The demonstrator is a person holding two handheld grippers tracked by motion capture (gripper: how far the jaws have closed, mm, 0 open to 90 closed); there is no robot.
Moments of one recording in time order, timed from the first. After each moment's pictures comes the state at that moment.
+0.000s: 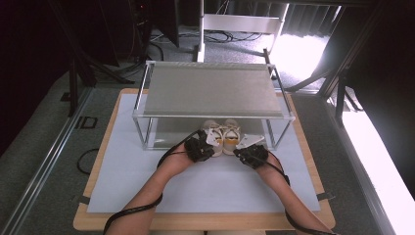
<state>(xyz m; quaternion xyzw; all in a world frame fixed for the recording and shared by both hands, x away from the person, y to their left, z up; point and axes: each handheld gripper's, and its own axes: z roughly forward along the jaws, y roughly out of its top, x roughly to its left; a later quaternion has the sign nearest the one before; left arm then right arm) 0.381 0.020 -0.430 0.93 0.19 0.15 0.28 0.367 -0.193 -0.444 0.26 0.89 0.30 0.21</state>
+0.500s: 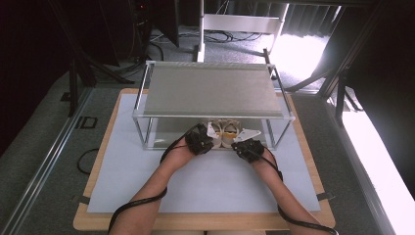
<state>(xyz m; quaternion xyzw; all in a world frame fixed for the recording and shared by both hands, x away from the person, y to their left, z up) 0.408 0.017 -0.436 0.92 0.21 0.16 0.27 0.391 -0.185 -0.453 0.30 0.88 0.30 0.23</state>
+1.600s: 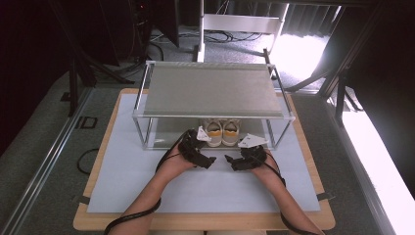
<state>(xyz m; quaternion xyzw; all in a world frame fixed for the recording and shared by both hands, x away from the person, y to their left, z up) 0.373 0.041 -0.438 0.88 0.28 0.14 0.34 0.370 -0.195 -0.460 0.29 0.85 0.38 0.23</state>
